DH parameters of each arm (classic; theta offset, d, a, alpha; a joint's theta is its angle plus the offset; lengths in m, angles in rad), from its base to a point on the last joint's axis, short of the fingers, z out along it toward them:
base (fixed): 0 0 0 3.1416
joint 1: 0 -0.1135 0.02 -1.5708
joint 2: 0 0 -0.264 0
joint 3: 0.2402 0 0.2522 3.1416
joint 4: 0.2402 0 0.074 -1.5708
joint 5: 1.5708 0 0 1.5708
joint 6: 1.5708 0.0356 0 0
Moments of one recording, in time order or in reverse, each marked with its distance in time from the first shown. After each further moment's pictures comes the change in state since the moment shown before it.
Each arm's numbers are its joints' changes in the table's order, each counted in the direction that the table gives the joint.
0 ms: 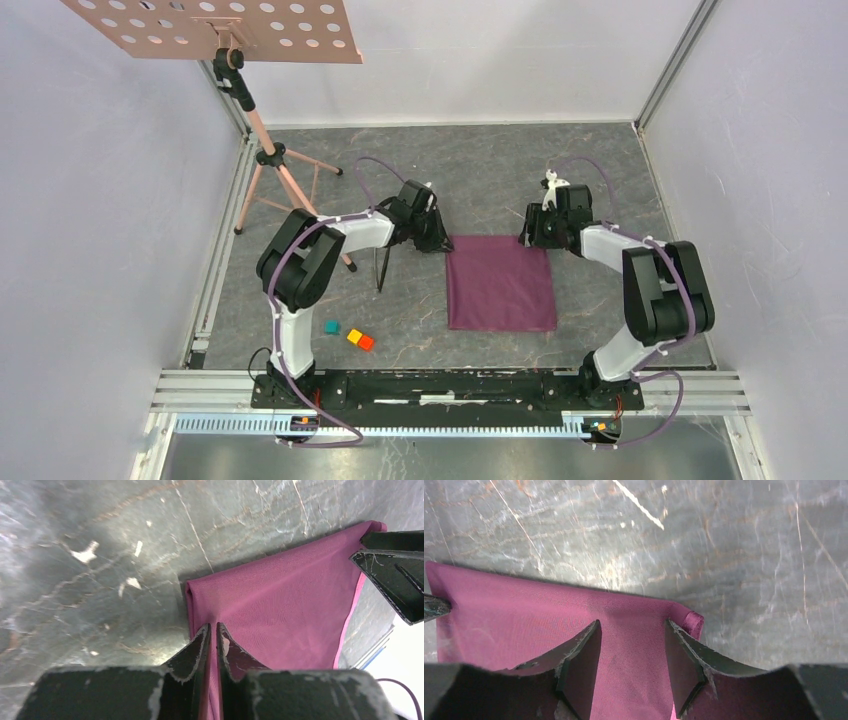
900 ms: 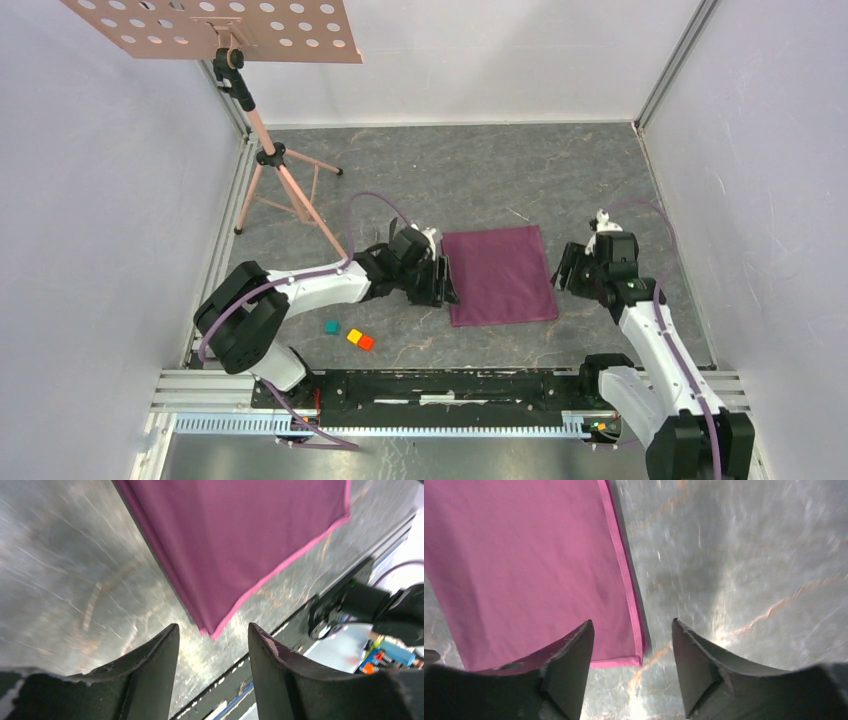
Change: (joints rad) left arm 0.183 0.449 -0.378 0.037 0.022 -0.025; right arm 0.083 0.715 -0.207 0.484 0.097 0.102
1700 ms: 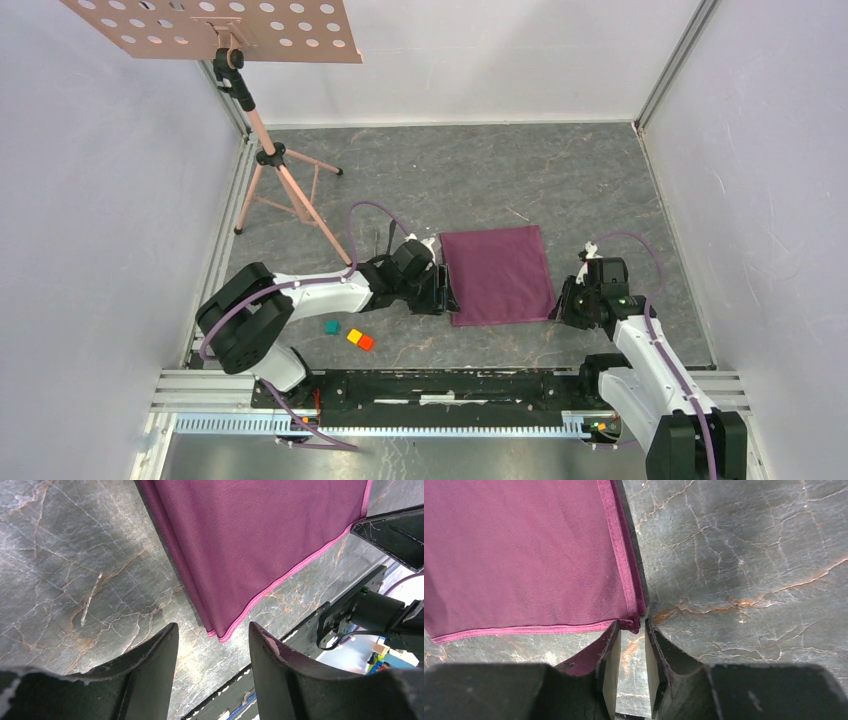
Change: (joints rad) left arm 0.094 0.001 -0.089 -0.074 -0.078 -0.084; right arm 0.000 0.066 -0.220 0.066 -0.113 0.060
